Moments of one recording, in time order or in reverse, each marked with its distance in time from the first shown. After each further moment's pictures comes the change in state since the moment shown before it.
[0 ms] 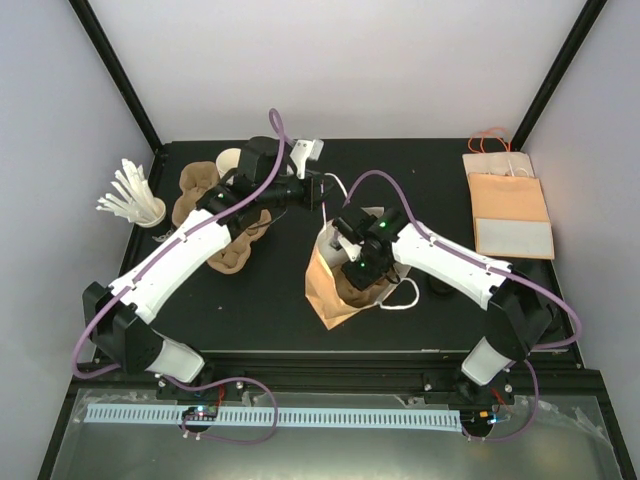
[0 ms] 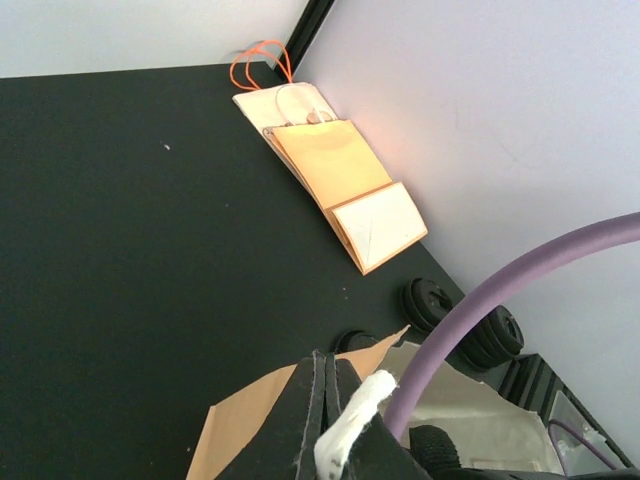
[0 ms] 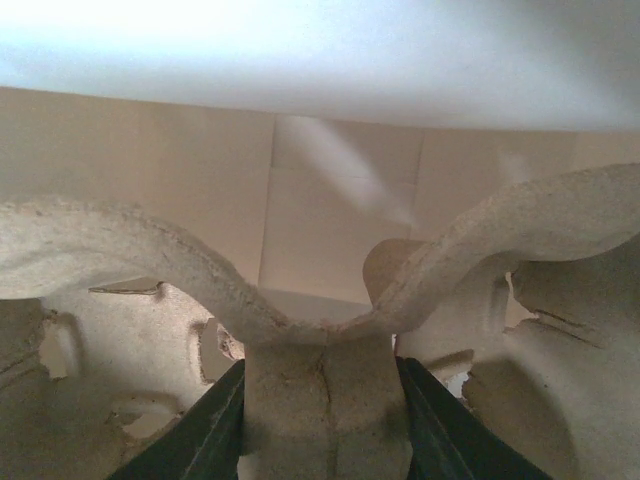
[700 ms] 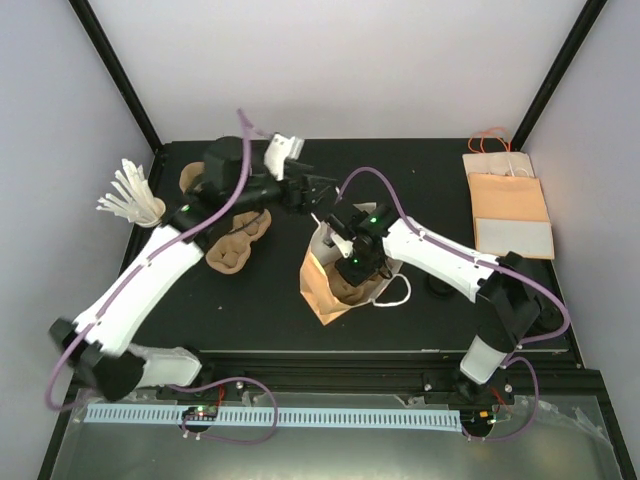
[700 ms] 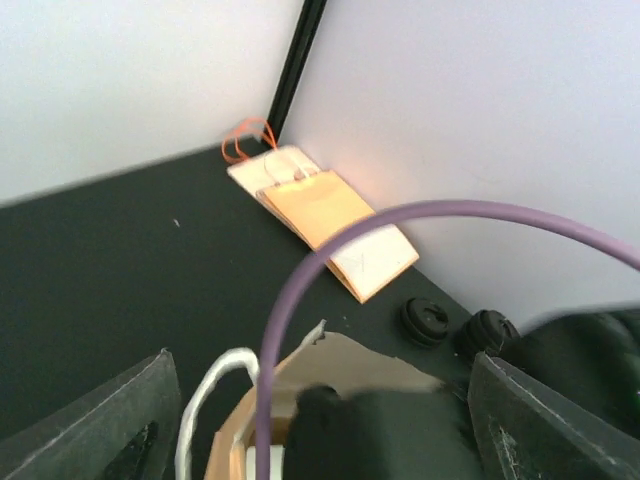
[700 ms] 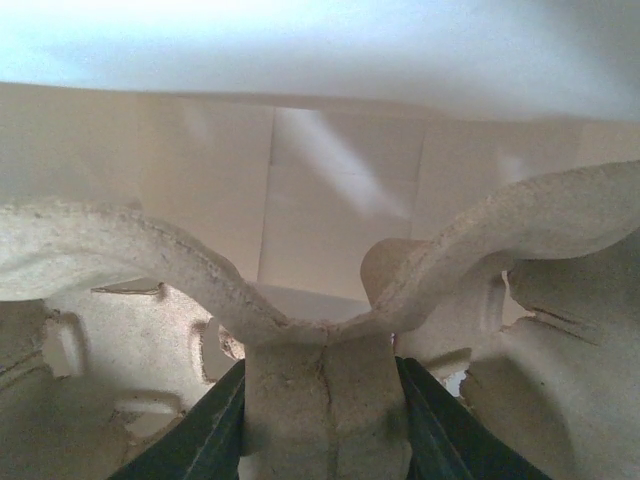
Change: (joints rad) left arm 0.007 -0.112 0.041 -0.067 0.015 0.114; right arm 0.007 0.062 0.059 0.002 0.009 -0.019
